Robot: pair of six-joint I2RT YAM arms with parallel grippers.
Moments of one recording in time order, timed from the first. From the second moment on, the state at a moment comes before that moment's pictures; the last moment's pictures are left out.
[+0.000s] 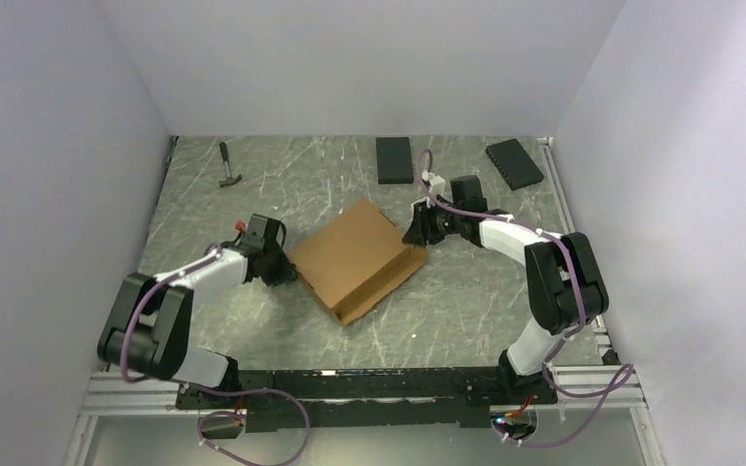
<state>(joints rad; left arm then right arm) -0.33 1.39 0.64 -0.30 -0.01 -0.89 0.29 1.69 0.95 -0.04 -0.65 0.04</state>
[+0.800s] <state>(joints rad) -0.18 1.07 0.65 -0.13 0.33 -0.65 0.21 1.41 0.88 -0.18 -0.72 -0.24</state>
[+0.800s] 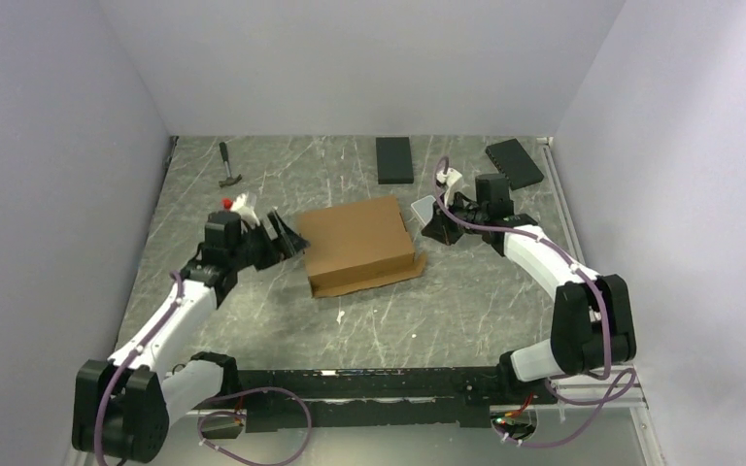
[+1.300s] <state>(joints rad) -0.18 1.25 0.56 -0.01 0.42 -0.66 0.28 1.69 0.98 -0.19 -0.50 -0.24</state>
